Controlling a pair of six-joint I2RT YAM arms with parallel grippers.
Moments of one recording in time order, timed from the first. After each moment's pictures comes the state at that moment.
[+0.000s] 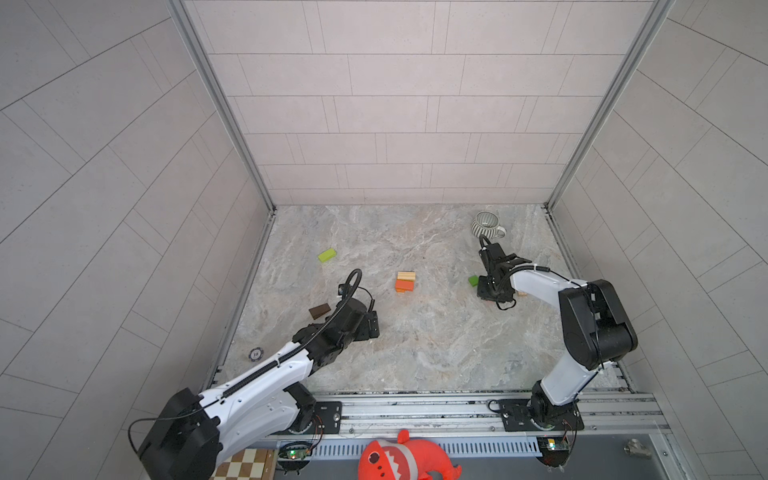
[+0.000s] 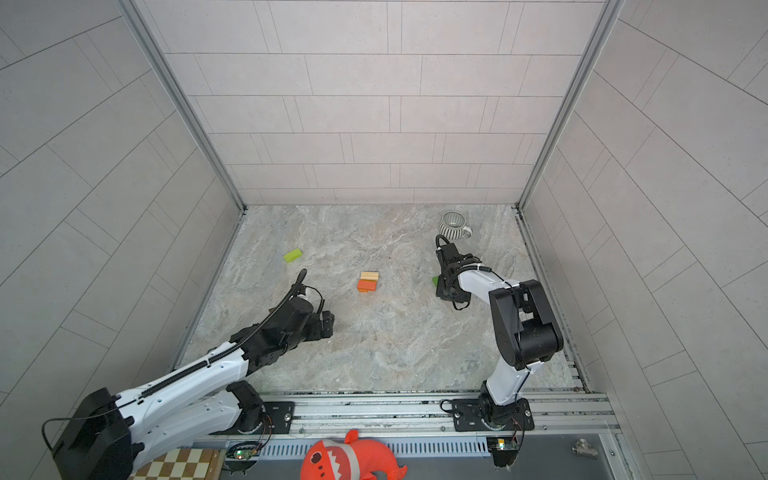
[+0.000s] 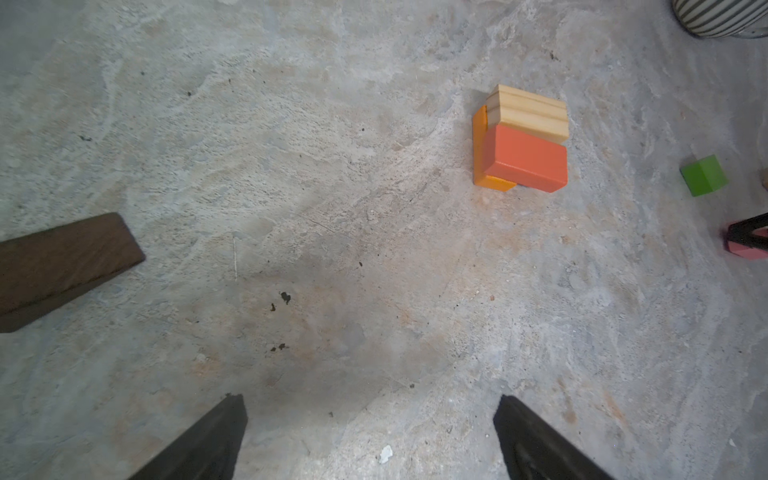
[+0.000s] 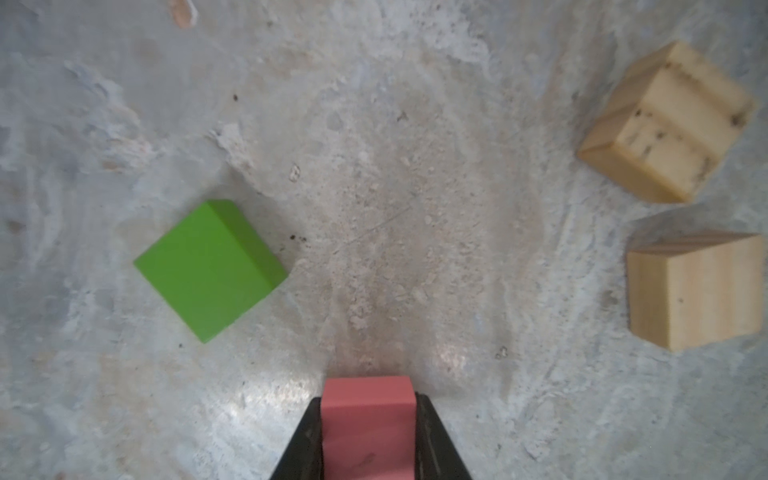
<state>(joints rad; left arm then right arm) -0.69 0.95 0.45 -0.37 -0.25 -0.67 0.22 1.67 1.00 -0.61 0.14 0.47</state>
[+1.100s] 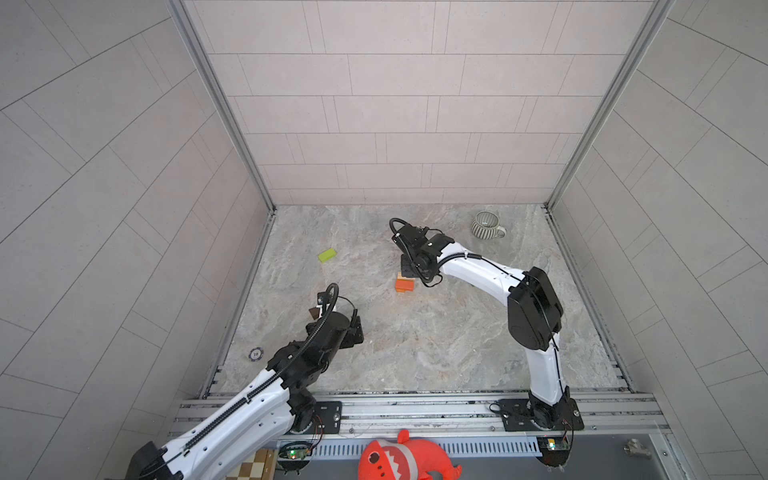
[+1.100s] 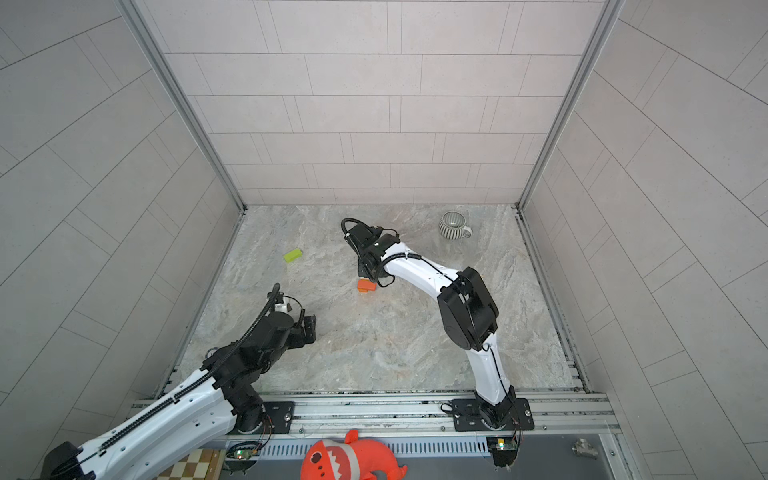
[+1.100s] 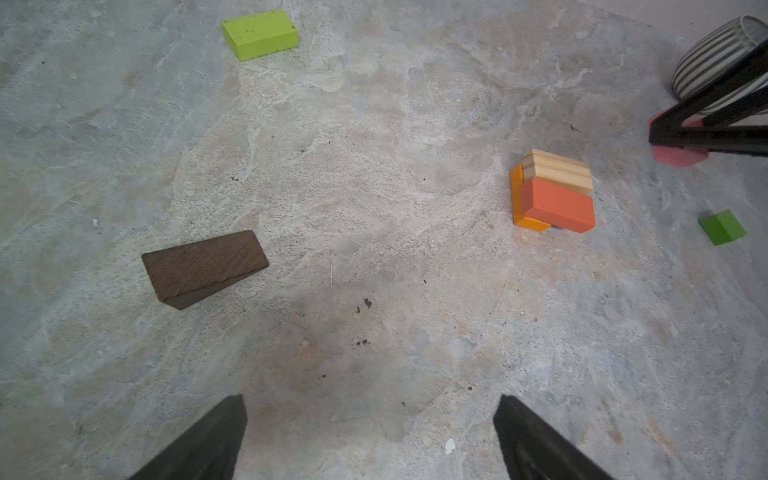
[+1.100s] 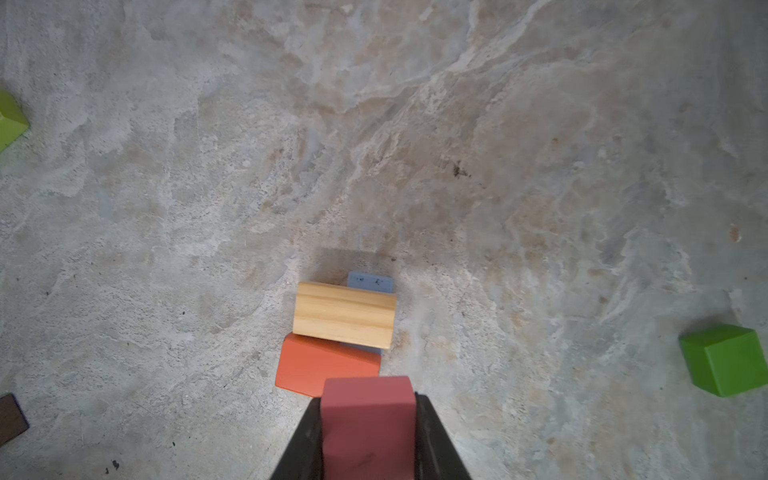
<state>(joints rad) -0.68 0.64 0.35 -0.49 -0.40 -0.66 0.72 2.07 1.78 -0.85 0.25 0.69</state>
